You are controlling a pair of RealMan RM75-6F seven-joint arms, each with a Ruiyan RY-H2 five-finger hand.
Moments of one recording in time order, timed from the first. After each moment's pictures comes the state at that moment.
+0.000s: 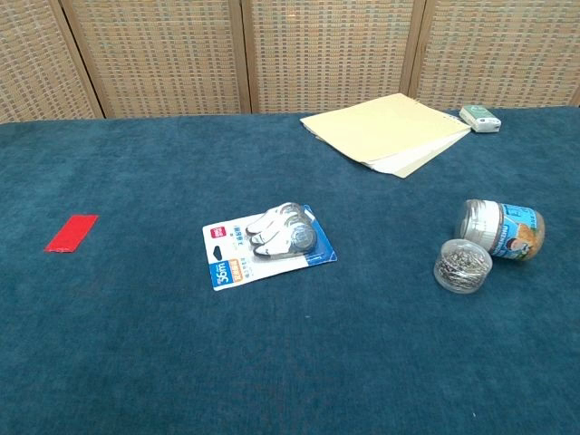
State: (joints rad) left arm -0.14 -1.24 -0.08 -1.73 1.35 1.48 0.39; right arm 0.11 -1.08 0.04 -1.67 -1.48 1.39 -0.07
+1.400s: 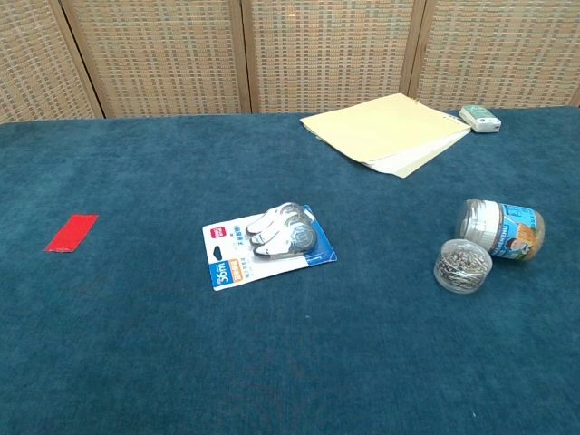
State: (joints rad) left arm -0.15 -1.22 -0.08 -1.74 1.35 1.46 0.36; right arm 0.11 -1.09 0.04 -1.68 -1.47 1.38 -0.09
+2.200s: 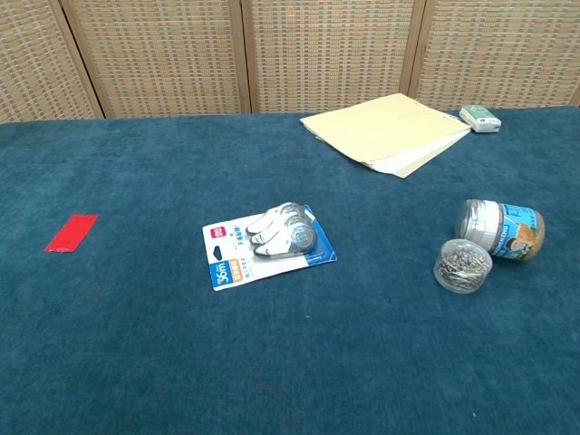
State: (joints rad) left arm -0.26 -1.24 -0.14 -1.70 1.22 1.29 0.44; right arm 0.12 -1.09 0.04 -1.67 -1.45 1.37 -0.09
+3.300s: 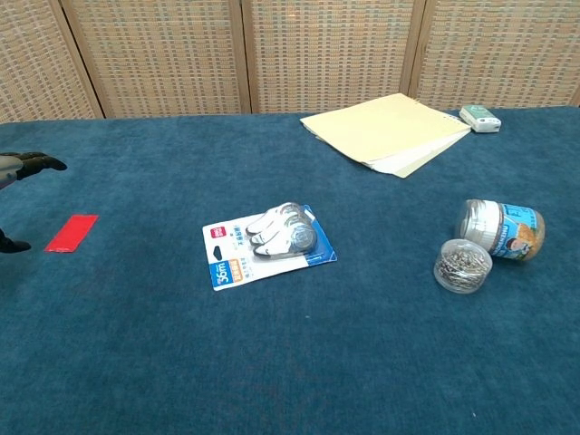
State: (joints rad) left arm -0.51 -1.45 -0.18 -1.47 0.92 1.06 0.65; right arm 0.12 -1.07 0.05 -1.66 -1.45 1.37 0.00
